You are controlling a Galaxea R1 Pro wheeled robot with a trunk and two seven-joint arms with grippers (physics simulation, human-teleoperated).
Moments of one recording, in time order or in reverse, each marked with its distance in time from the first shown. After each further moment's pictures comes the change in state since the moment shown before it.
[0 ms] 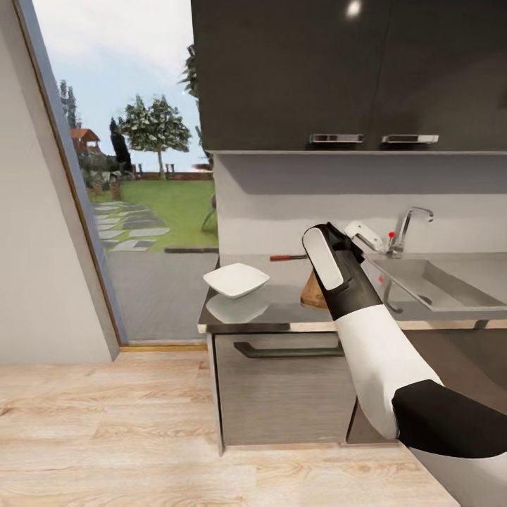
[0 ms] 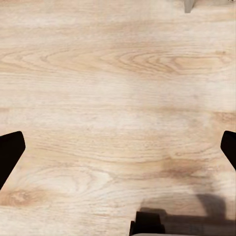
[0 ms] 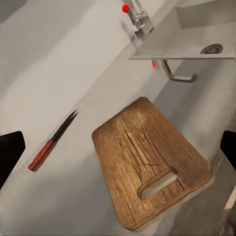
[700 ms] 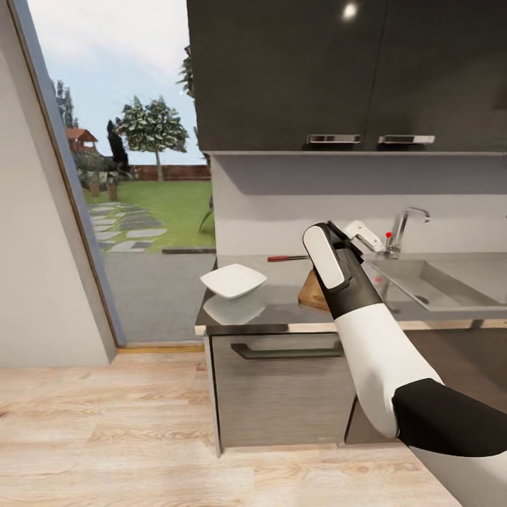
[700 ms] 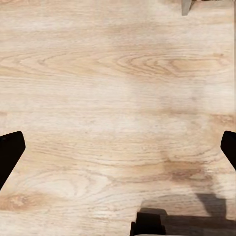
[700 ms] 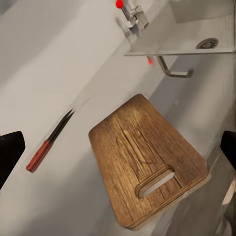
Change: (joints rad) left arm 0.000 0.001 -0.001 0.000 0.000 0.000 0.000; right arm -0.005 0.000 0.000 0.001 -0.034 -0.007 -0.026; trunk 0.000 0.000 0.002
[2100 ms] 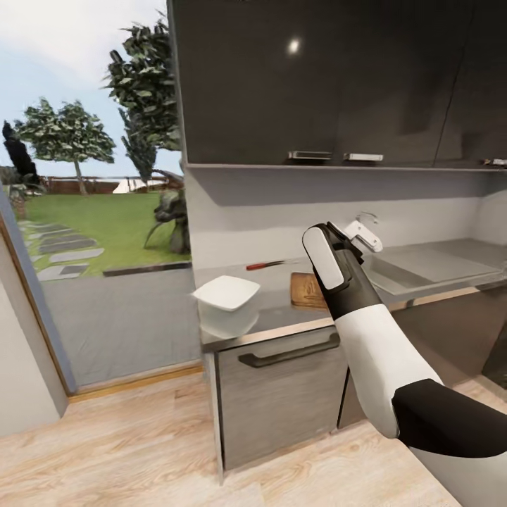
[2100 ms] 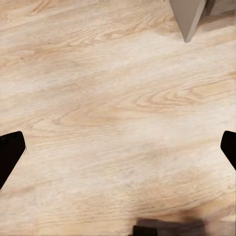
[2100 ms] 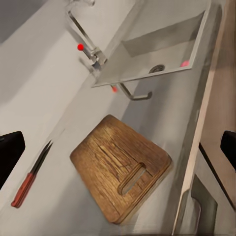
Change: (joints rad) left arm 0.000 -0.003 0.001 0.003 0.000 0.003 -0.007; right arm 0.003 0.000 0.003 0.001 0.006 0.007 -0.001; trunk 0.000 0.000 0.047
